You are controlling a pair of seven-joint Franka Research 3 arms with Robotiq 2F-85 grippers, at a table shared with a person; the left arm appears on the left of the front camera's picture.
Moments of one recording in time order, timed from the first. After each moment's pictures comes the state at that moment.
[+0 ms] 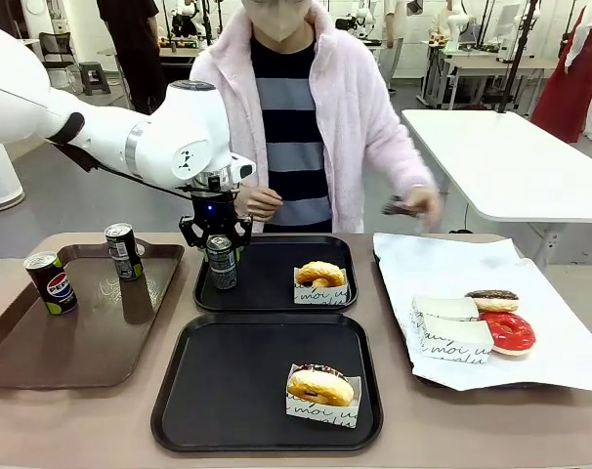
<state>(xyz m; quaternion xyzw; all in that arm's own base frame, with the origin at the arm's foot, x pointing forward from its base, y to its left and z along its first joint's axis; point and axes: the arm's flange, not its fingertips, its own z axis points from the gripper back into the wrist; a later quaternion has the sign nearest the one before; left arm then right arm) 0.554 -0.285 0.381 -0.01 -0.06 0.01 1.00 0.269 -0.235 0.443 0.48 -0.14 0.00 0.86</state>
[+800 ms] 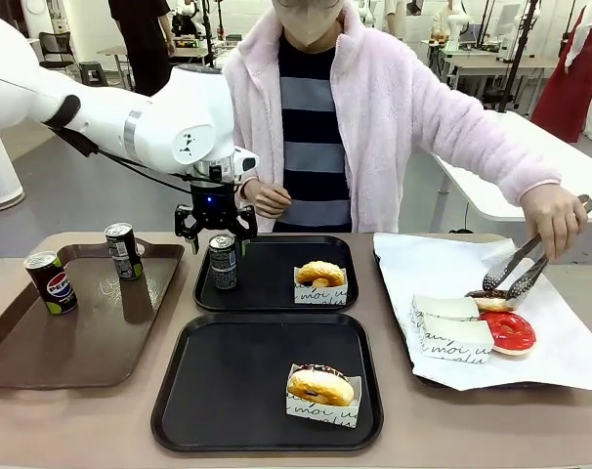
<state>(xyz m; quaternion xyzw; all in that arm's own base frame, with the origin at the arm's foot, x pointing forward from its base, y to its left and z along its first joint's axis) 0.528 -0.291 0.414 0.01 -0.04 -0.01 1.00 0.270 -0.235 0.443 0.48 -0.14 0.00 0.86</state>
